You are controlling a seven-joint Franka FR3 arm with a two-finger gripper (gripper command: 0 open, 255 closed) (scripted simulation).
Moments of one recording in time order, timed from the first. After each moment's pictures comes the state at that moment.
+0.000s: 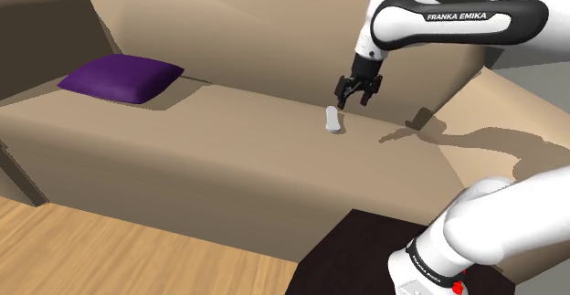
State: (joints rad) arm -0.12 -0.43 -0.03 -2.28 -0.02 1.82 0.18
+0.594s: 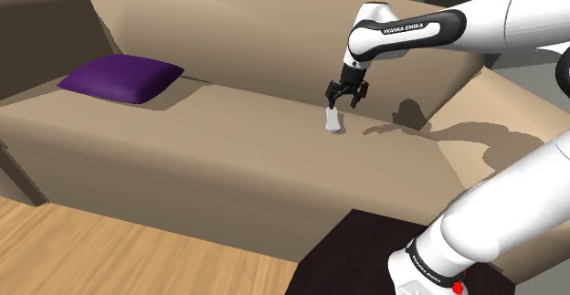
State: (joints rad) arm -0.18 -0.15 -0.10 -2.17 -0.02 2.00 0.19
